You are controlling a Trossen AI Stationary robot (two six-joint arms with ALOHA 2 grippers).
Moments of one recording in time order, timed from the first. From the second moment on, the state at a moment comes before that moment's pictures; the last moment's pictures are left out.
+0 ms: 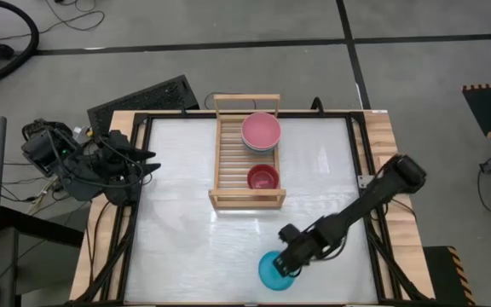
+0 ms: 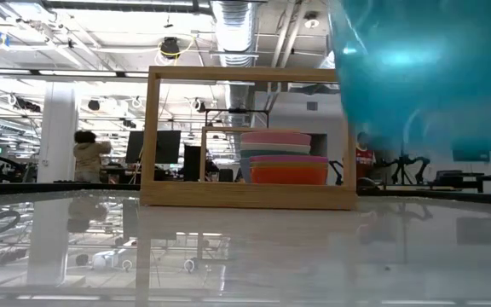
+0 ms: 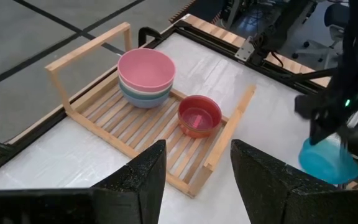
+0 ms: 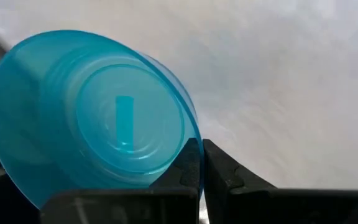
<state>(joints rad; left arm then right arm) -0.68 1.07 1.68 -1.49 -0.88 -1.00 0.59 1.76 1.27 -0.64 -0.03 1.58</state>
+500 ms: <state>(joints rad) -0.68 1.07 1.68 -1.49 -0.89 -1.00 0.28 1.20 1.27 -0.90 0.40 1.46</state>
